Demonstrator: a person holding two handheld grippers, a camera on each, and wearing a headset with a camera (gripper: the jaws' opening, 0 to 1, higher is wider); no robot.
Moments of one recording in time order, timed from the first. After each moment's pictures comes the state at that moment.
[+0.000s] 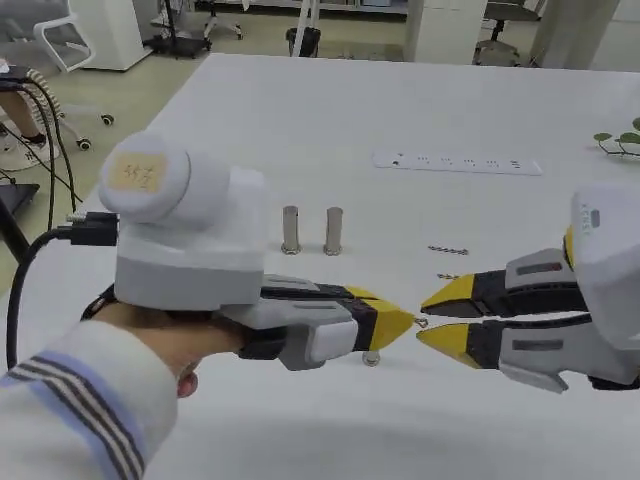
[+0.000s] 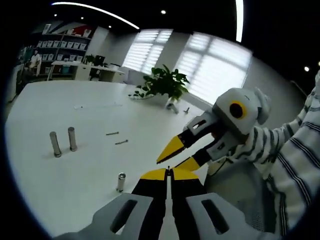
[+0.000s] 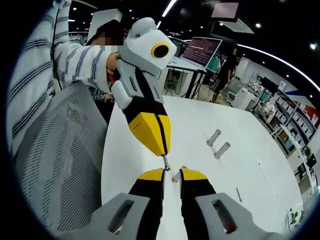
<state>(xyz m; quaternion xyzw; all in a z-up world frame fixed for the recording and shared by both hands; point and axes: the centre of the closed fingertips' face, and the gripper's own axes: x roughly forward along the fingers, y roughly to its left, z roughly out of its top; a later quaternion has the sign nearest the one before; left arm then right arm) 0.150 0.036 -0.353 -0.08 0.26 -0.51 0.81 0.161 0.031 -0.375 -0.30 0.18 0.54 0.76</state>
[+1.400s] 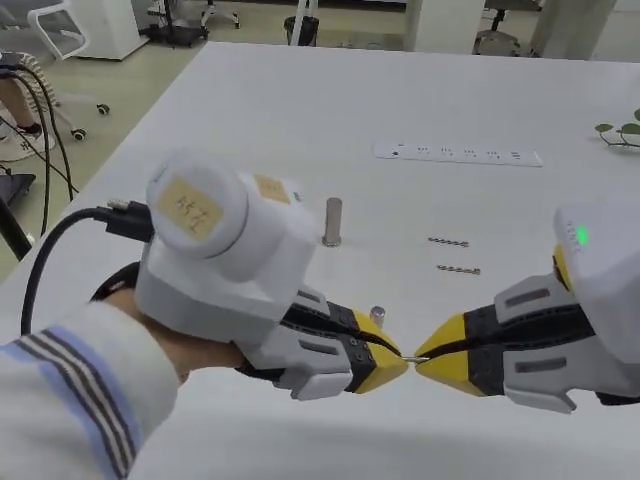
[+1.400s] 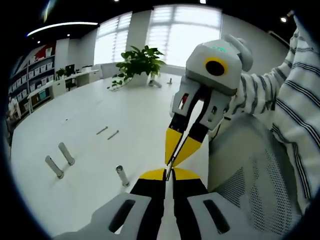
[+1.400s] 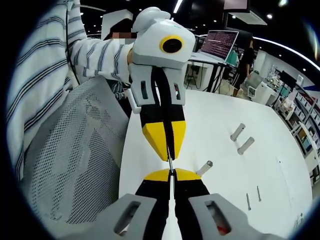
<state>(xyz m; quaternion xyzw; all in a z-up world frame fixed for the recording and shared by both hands) 0.134 0.038 -0.388 0.10 0.26 -0.58 0.77 0.129 0.036 -0.398 -0.30 0.22 0.61 0.70</state>
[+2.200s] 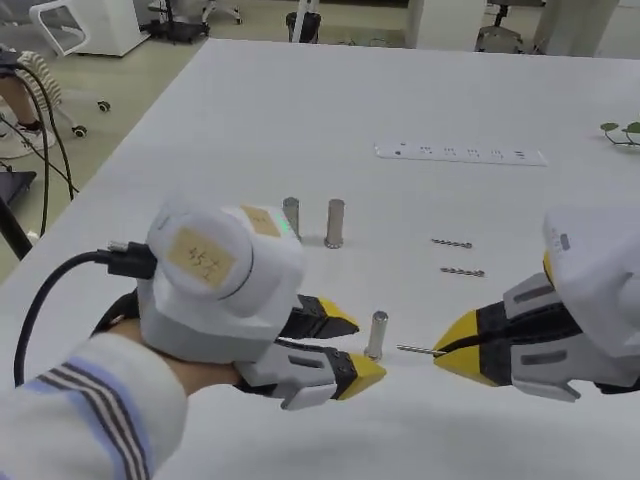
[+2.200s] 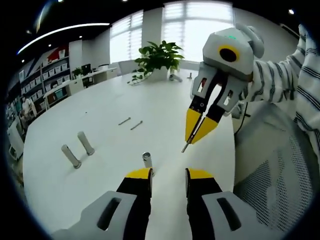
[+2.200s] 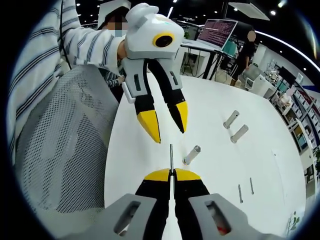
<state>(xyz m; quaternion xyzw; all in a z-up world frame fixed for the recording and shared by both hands) 0.174 0.065 -0.419 0.12 0.26 -0.48 0.83 0.157 0.015 -0.415 -0.34 0.25 0.57 0.70</state>
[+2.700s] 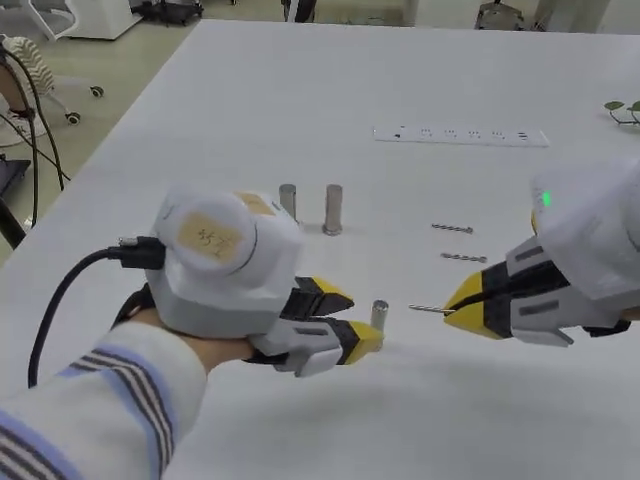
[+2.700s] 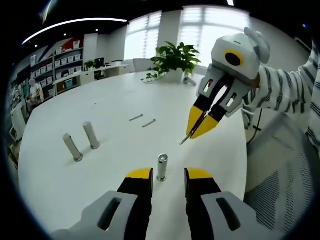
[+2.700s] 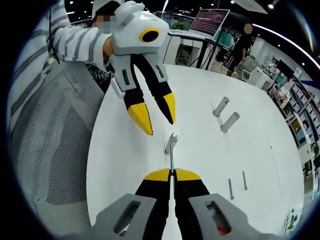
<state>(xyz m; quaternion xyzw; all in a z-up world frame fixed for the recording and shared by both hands) 0.200 0.057 -0.434 0.08 0.28 -0.47 0.84 0.197 0.003 -0.429 -0.36 0.28 0.55 0.70</state>
